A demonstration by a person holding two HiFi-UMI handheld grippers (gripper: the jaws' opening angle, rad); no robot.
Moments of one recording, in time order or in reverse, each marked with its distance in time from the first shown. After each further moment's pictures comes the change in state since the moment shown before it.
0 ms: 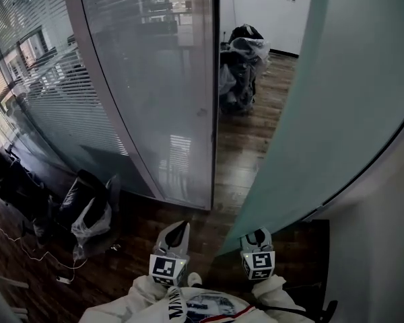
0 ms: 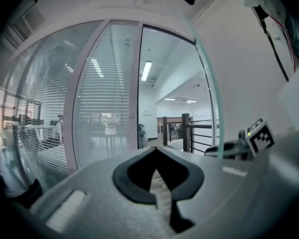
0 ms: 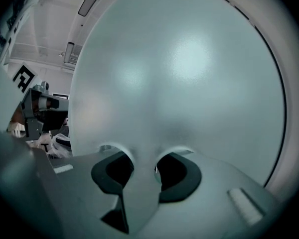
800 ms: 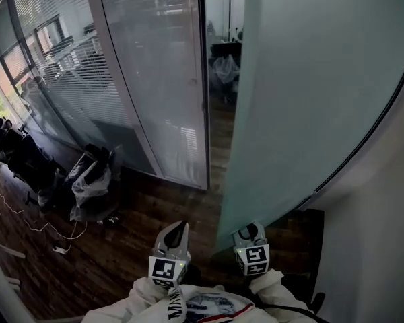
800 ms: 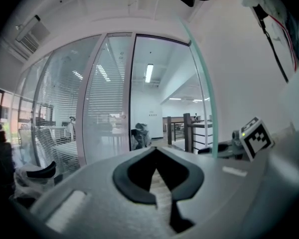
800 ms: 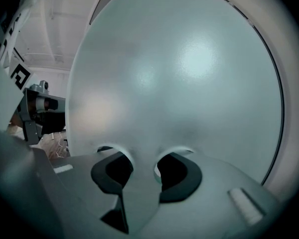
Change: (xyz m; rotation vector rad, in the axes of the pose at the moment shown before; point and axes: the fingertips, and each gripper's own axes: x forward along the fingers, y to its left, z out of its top) left arm -0.108 -0.146 -0.019 0.009 -0.004 0.115; right arm -0.135 0.002 -0.035 -0.033 0.010 0.180
